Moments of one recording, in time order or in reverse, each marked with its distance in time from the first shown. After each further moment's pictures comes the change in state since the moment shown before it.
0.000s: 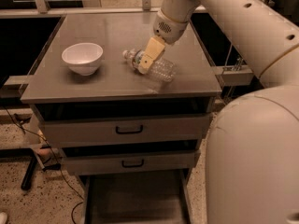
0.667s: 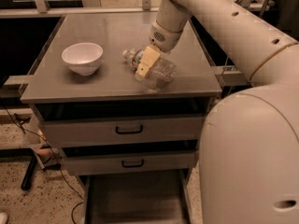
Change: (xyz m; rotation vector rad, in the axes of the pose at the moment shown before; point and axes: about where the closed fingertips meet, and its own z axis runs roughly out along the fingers) arm 0.000 0.000 0.035 -0.030 0.030 0.020
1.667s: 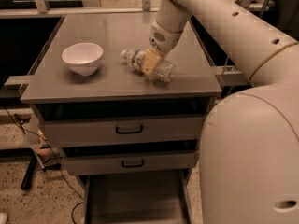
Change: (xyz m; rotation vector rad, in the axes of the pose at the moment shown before) arm 0.000 0.000 0.000 0.000 0.000 0.000
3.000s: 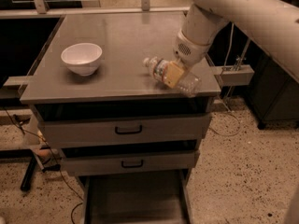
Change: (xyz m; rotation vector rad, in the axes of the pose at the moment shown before) arm 0.082 0.037 -0.034 0.065 0.017 0.120
